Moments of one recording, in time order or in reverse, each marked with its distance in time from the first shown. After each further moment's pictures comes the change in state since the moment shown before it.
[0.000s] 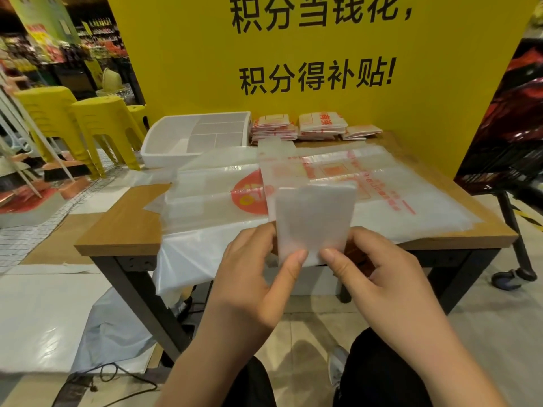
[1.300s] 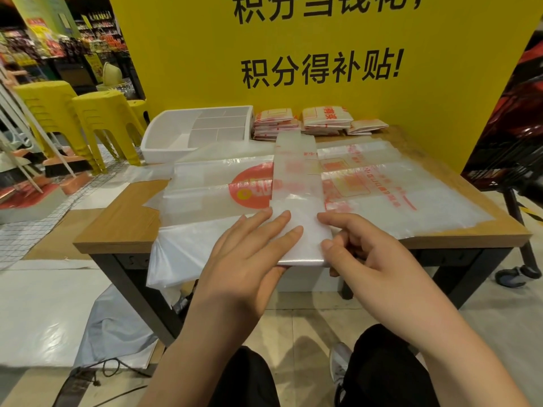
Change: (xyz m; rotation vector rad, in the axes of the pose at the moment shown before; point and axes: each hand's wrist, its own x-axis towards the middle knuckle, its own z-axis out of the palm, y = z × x) left_hand 0.011 -0.049 -0.006 0.446 -0.072 0.358; right_hand 0.016 -0.003 0.005 0.161 -0.150 0.140
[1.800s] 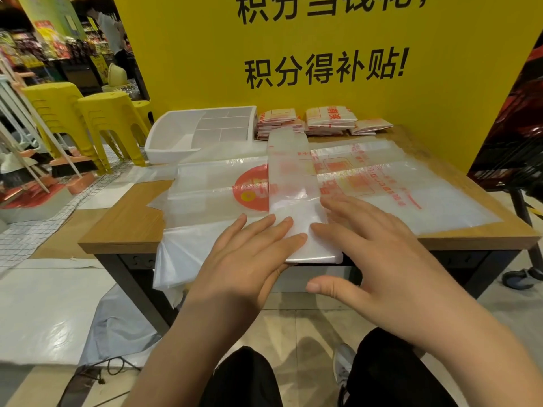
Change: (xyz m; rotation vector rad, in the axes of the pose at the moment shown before) left_hand 0.006 -0.010 -0.006 0.089 -0.177 0.011; right_hand 0.008 -0.001 -0.016 -0.889 -0.142 -0.333
